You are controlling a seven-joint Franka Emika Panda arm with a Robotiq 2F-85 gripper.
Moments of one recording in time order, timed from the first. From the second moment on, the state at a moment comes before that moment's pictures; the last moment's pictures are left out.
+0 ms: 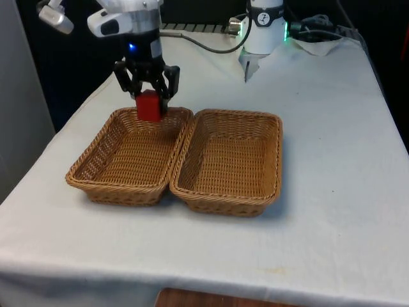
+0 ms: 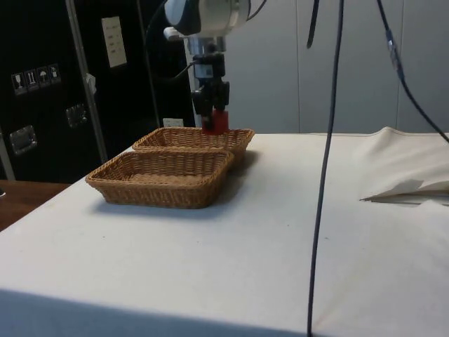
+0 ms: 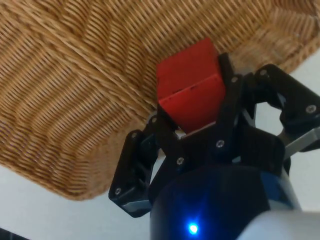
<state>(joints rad) 0.30 0.63 -0.73 -1.83 0.55 2.25 -0.51</state>
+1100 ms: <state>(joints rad) 0.23 0.91 -0.76 -1.52 0.75 2.14 -0.58</state>
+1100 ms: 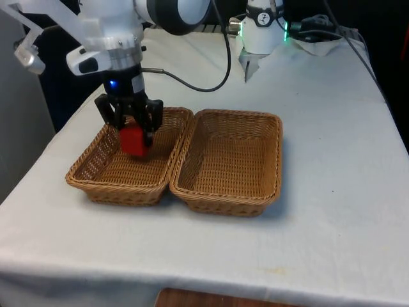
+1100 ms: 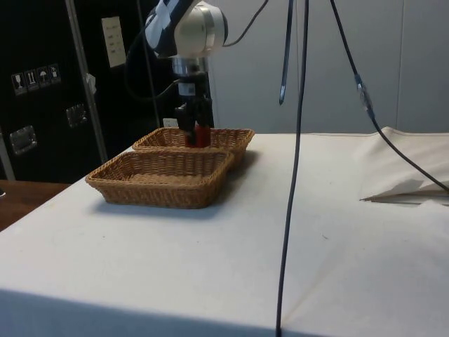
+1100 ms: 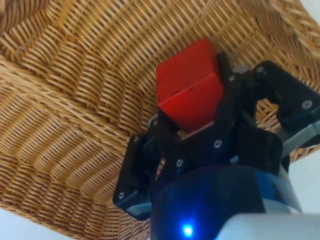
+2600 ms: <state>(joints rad) 0.31 0.77 -0.83 -1.52 0.68 2.01 -0.50</state>
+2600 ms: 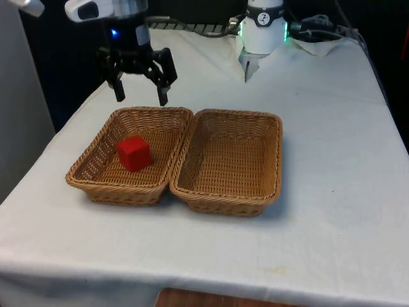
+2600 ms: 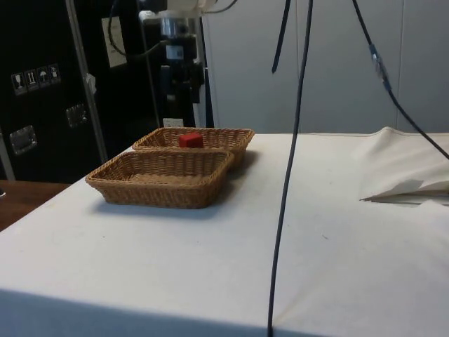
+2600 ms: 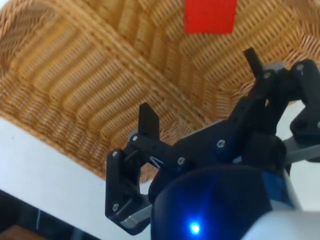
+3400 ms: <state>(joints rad) 0.41 0.53 -0.81 -1.61 0.47 1.96 -0.35</state>
